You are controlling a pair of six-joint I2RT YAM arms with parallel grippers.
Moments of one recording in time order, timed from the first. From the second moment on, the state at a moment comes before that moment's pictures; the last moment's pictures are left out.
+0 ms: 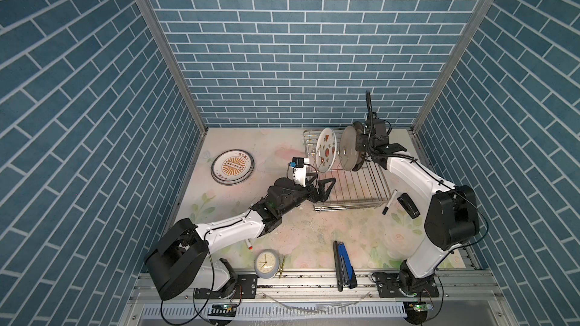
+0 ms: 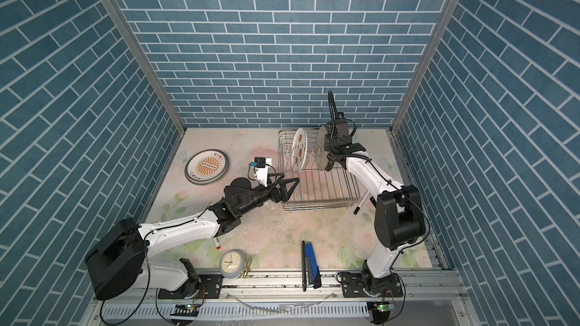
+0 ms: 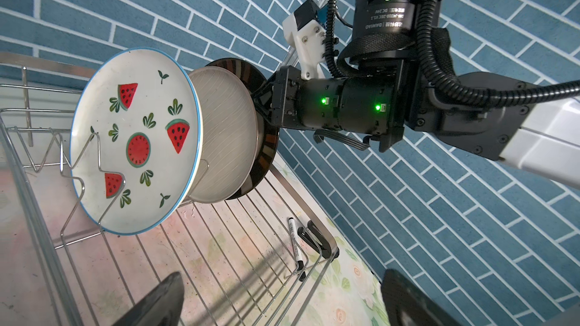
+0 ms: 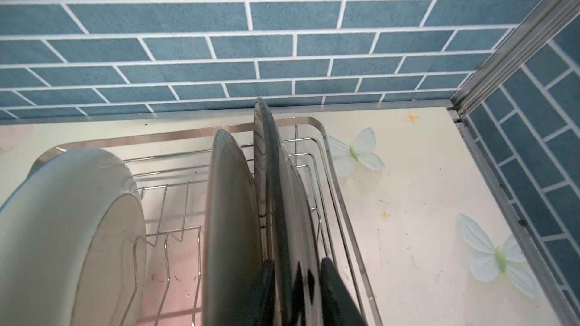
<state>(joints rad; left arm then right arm) -0.84 1.37 0.67 0.63 0.09 -0.62 0.37 1.73 1.41 -0.29 0.32 0.18</state>
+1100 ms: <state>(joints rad) -0.84 1.37 0.65 0.64 0.04 -0.62 0.51 1.81 1.48 -0.35 0.69 0.07</state>
